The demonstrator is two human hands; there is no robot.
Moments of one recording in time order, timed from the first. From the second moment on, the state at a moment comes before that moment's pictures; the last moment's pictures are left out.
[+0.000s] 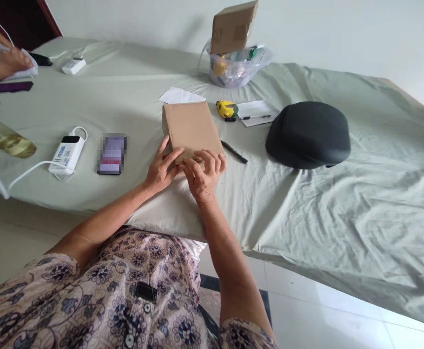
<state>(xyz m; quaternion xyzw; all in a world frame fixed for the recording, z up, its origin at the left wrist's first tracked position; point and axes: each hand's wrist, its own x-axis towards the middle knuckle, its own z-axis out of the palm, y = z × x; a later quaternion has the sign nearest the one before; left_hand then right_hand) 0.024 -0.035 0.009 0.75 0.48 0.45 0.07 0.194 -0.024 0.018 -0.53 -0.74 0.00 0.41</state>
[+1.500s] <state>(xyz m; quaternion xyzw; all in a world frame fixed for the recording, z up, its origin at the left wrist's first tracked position) -0.033 0.008 -0.005 0.72 0.40 0.52 0.21 0.230 0.020 -0.029 -0.52 -0.68 0.27 0.44</state>
